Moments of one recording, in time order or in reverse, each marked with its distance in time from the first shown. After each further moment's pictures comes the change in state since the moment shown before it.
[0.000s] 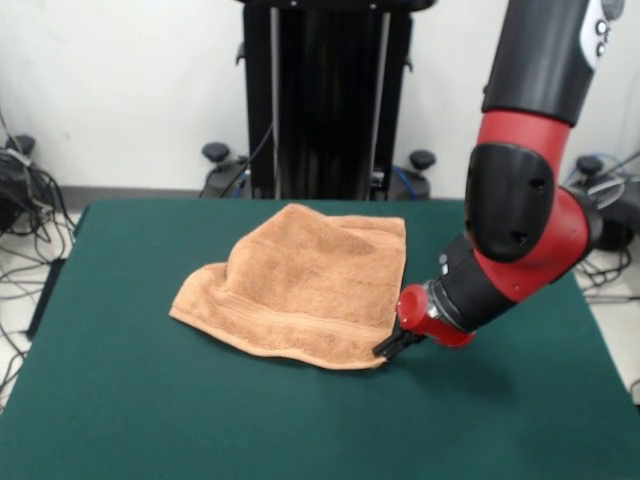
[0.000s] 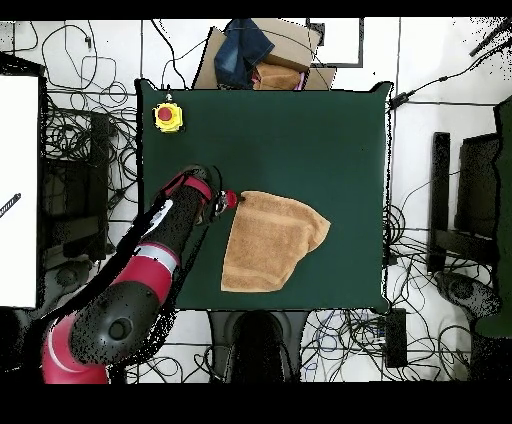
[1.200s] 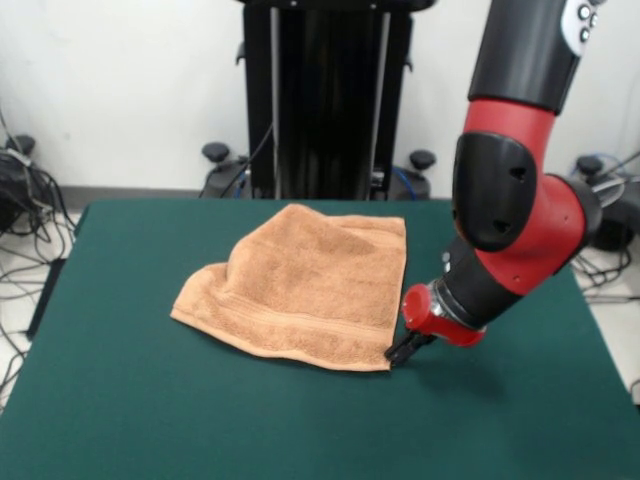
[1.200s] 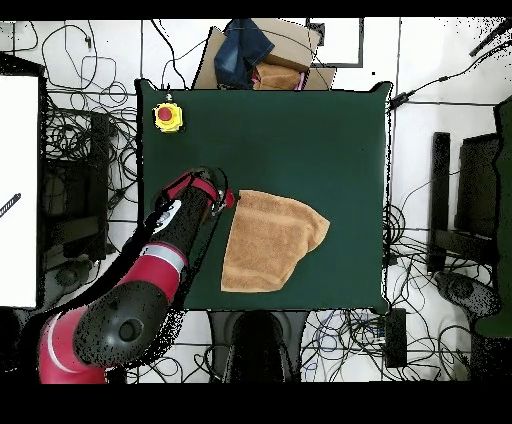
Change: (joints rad) arm -0.024 -0.064 0.069 0.067 -0.002 -0.082 0.000
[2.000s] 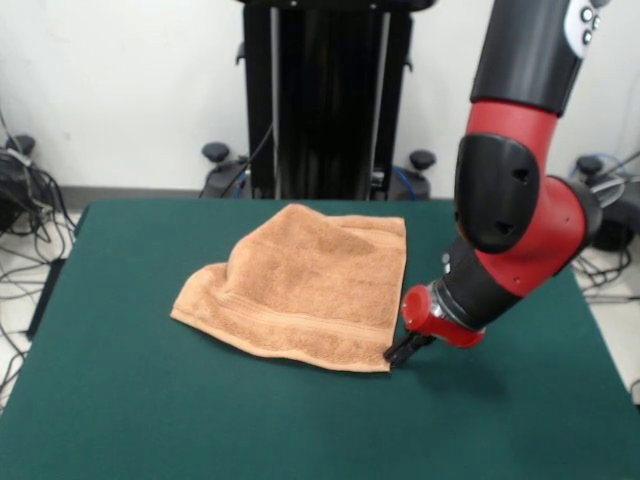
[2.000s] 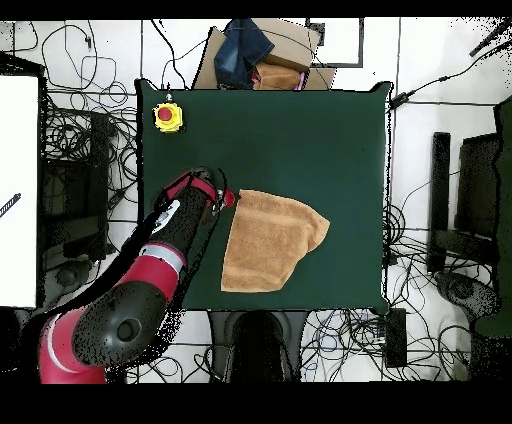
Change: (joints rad) arm 0.005 0.012 -0.013 -0.012 0.000 0.004 0.000
